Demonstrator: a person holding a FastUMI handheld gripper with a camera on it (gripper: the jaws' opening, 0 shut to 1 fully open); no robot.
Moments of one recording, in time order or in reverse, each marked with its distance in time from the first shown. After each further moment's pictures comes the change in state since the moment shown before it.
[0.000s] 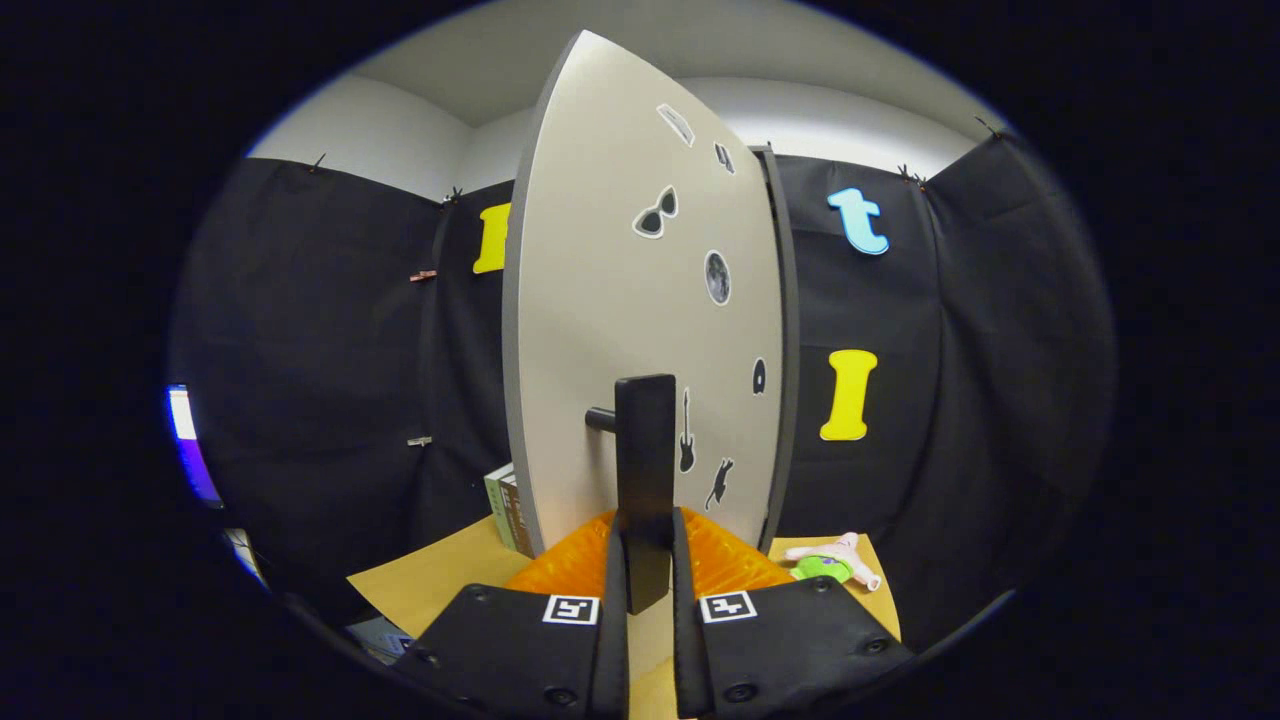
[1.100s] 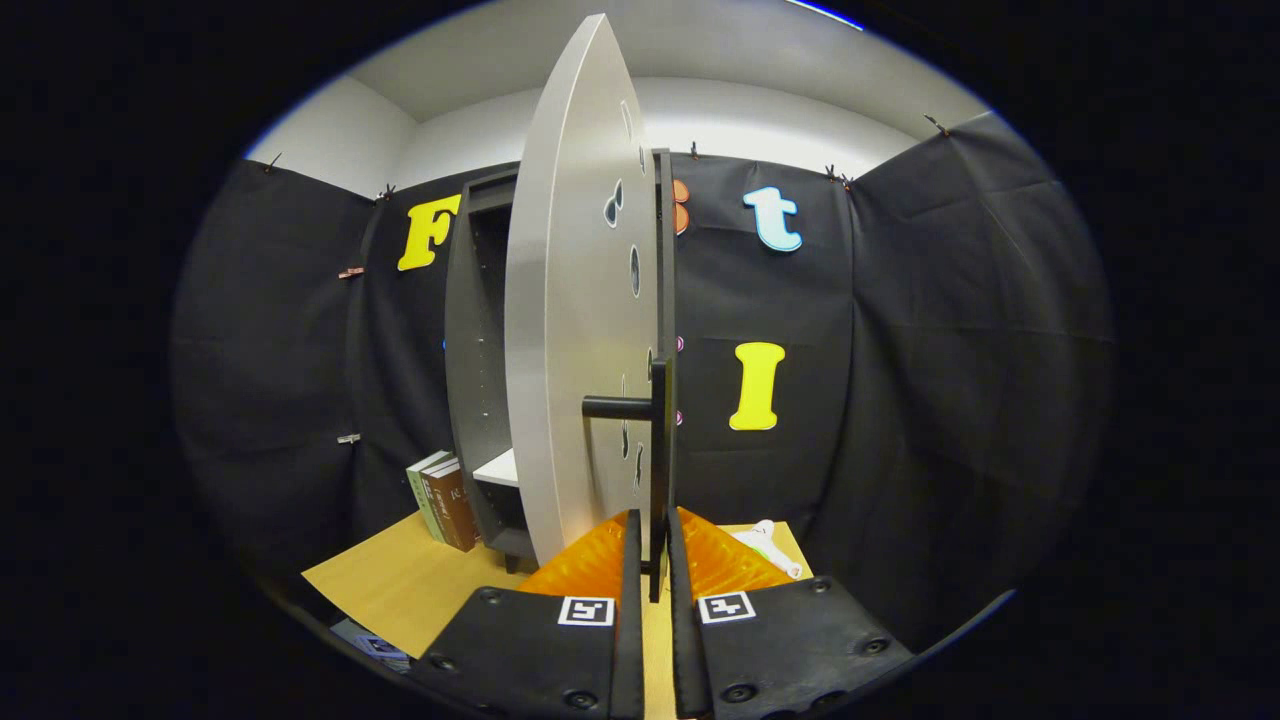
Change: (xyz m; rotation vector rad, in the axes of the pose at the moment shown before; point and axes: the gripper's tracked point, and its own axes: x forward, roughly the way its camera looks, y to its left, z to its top) arm -0.012 -0.056 -0.001 0.013 0.011 -0.185
